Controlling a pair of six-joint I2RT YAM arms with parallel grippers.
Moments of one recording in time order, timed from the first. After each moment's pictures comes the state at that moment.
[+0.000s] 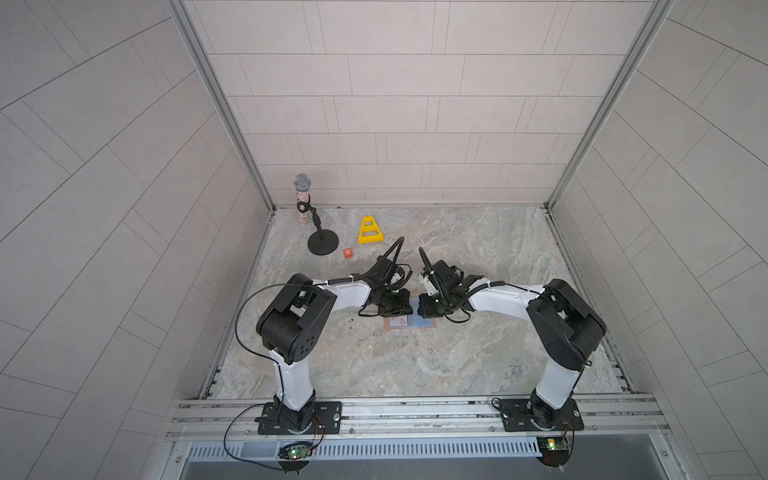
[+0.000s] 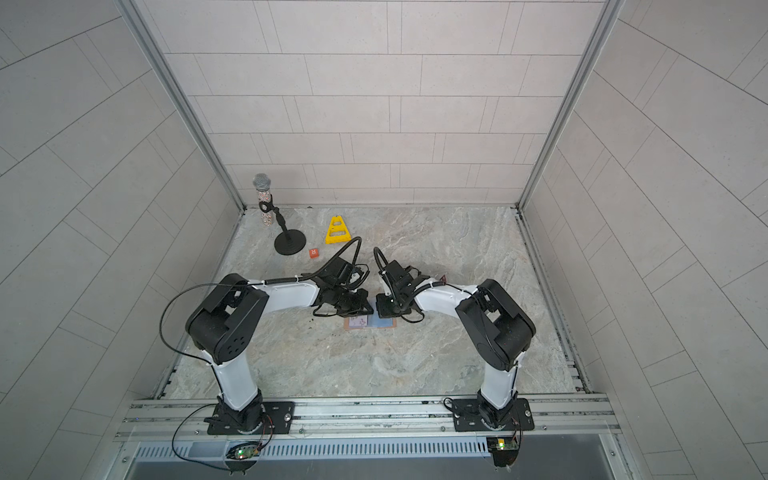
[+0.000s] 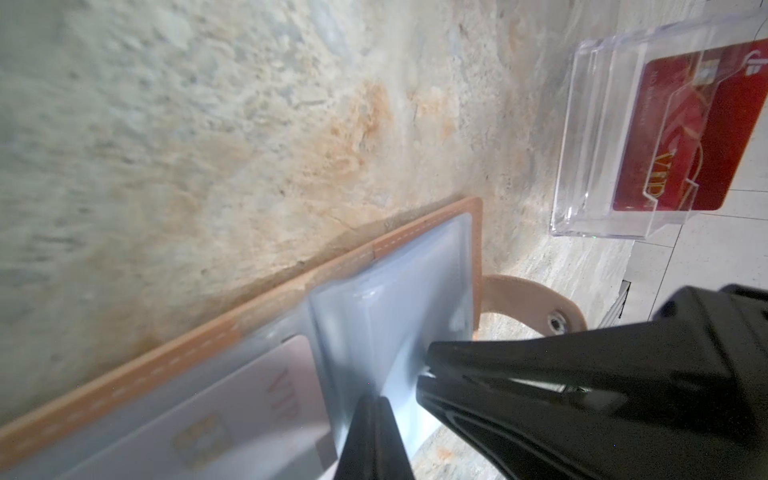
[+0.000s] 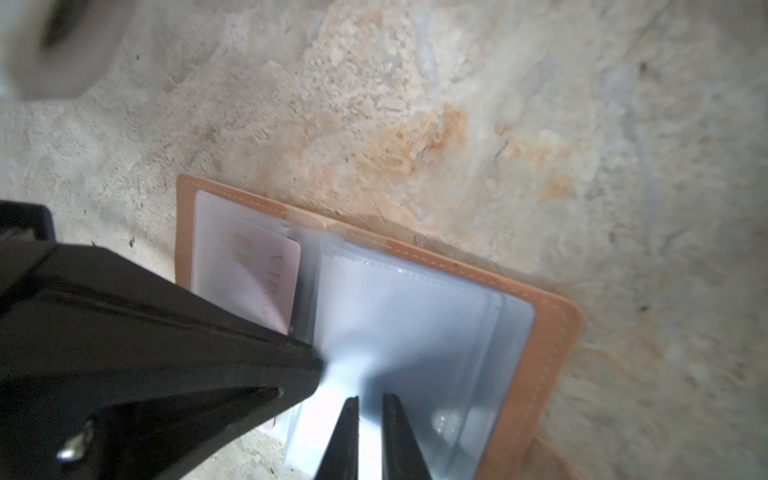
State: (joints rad) left arm -0.57 1.84 0.97 -0.22 0.55 -0.59; right arm 0.65 1.77 1.01 -0.33 -0.23 0.53
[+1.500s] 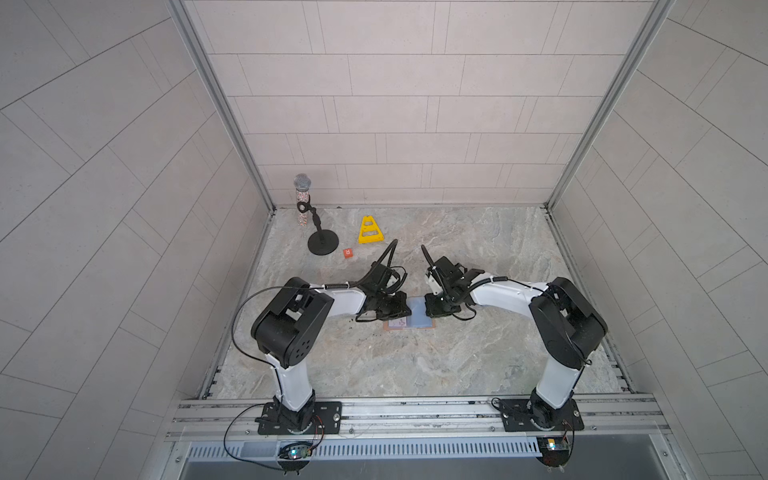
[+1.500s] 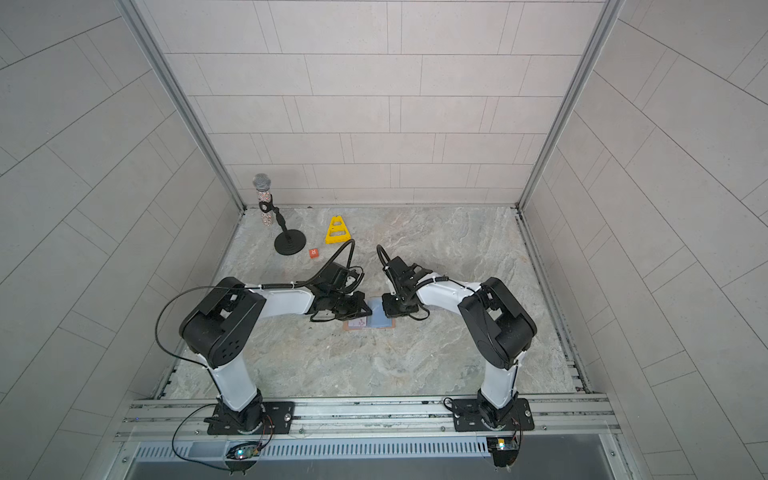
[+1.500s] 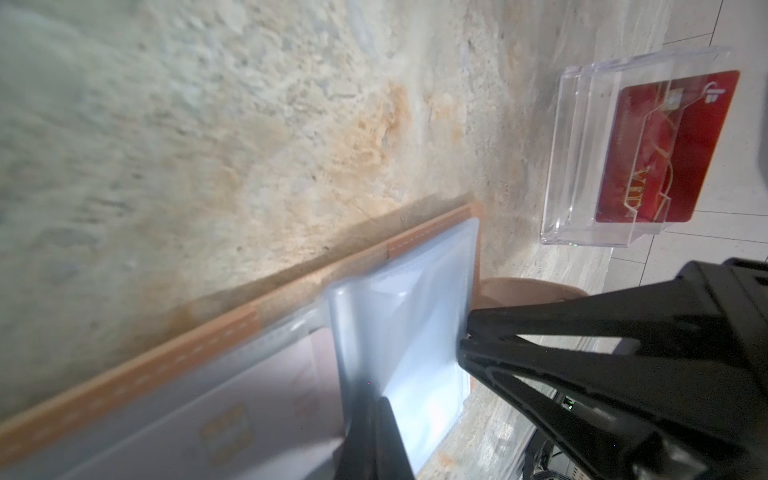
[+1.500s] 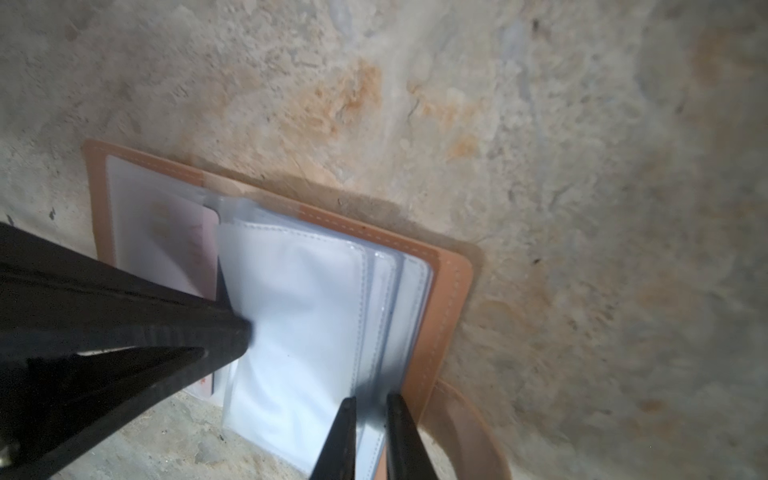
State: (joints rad) left arm -0.55 1.80 0.86 -0.07 0.55 -0.66; right arm 0.62 1.79 1.07 -0.49 -0.22 0.46
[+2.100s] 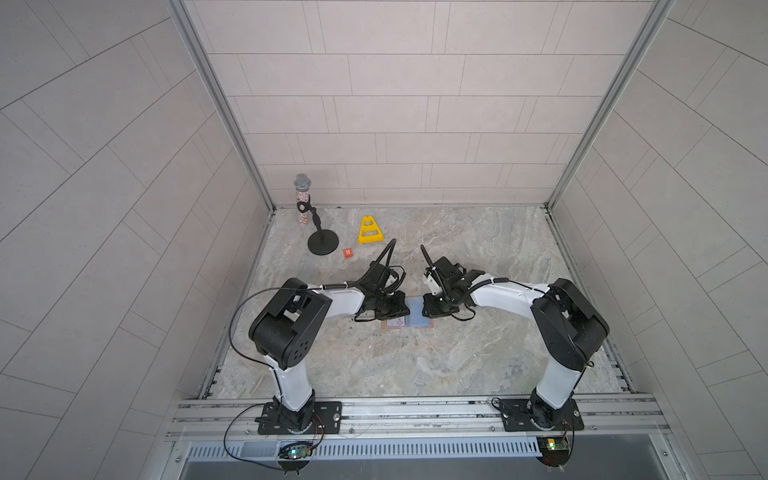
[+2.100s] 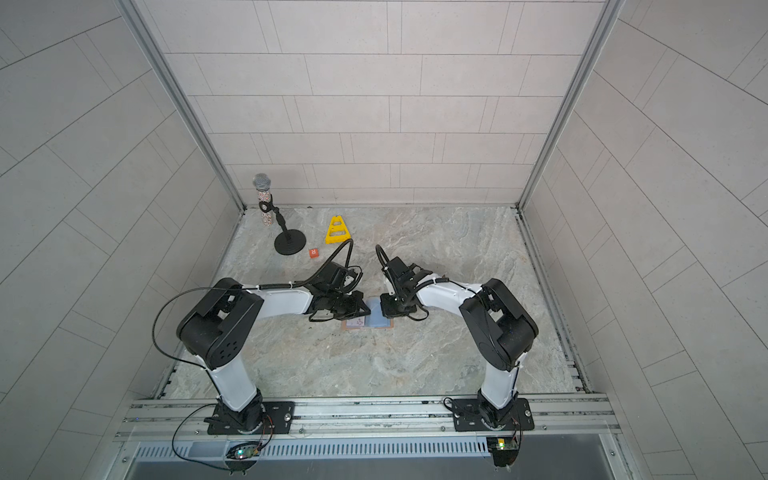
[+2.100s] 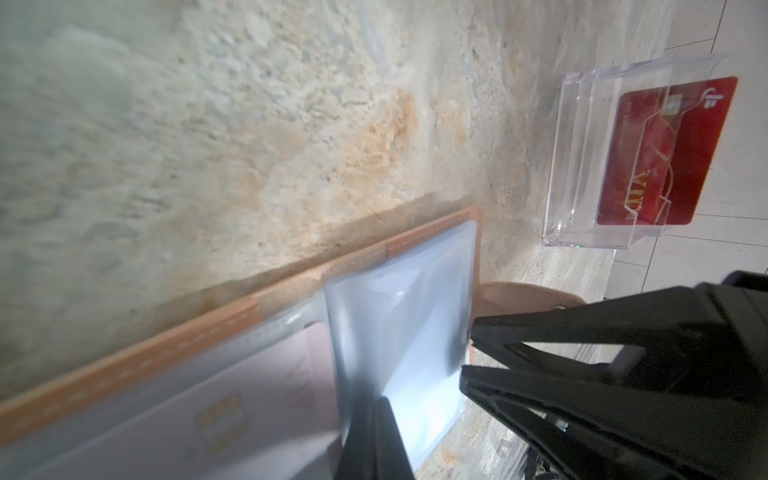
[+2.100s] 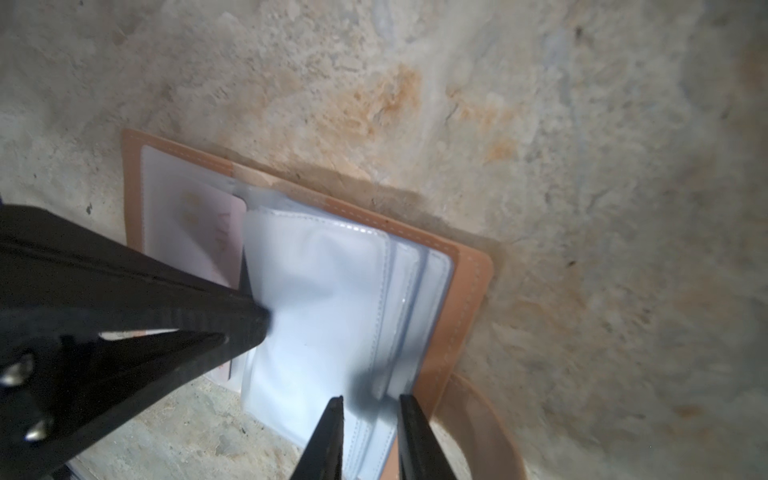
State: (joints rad) left arm -0.55 1.79 0.85 -0.08 0.54 -0.65; right arm 0.63 1.76 1.05 -0.47 -0.24 0.46
